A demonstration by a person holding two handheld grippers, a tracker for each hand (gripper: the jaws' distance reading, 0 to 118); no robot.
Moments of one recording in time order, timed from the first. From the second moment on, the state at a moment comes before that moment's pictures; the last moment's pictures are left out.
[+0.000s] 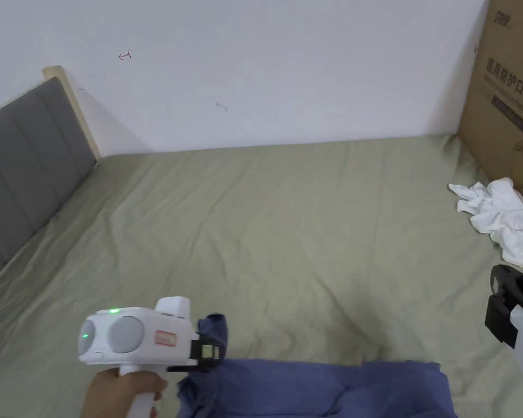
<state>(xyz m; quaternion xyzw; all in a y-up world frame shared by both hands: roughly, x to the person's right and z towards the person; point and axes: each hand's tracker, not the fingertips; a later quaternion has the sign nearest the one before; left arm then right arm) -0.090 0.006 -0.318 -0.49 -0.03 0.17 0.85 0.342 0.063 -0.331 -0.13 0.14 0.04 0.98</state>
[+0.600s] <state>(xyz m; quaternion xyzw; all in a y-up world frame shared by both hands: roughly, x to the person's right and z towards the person) 0.025 -0.109 -0.364 -0.57 -0.03 0.12 0.82 0.359 0.059 -0.322 -0.14 0.12 0.04 0.98</state>
